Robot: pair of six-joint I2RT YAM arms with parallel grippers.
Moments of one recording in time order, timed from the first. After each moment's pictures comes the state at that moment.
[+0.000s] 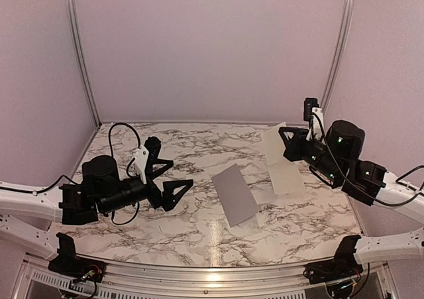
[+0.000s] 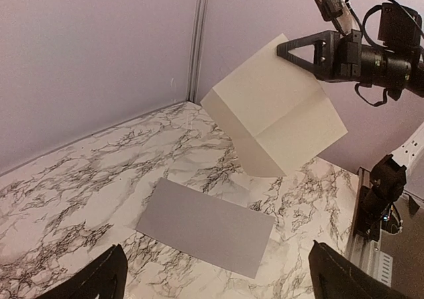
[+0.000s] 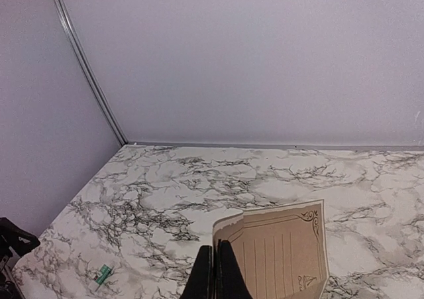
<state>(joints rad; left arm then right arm) -1.12 1.09 0.57 0.40 -0.17 -0.16 0.81 0.90 0.78 -0.01 0.33 0.33</state>
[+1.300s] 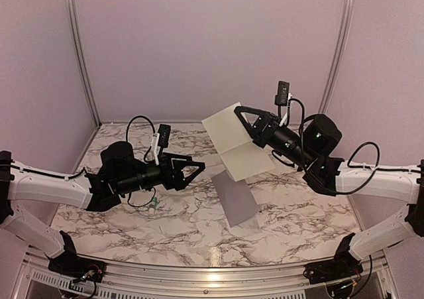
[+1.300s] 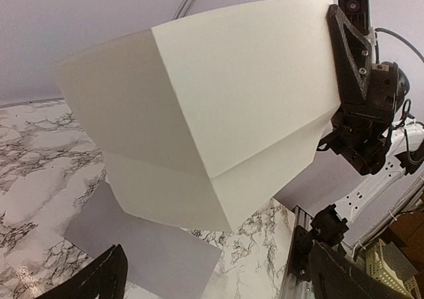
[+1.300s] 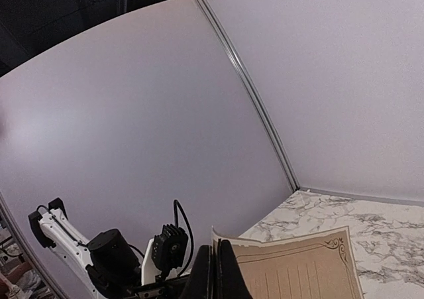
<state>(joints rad) -0.92 1.38 0.65 0.68 0.20 -0.52 0.82 1.26 0.79 0.80 -0.21 0.57</state>
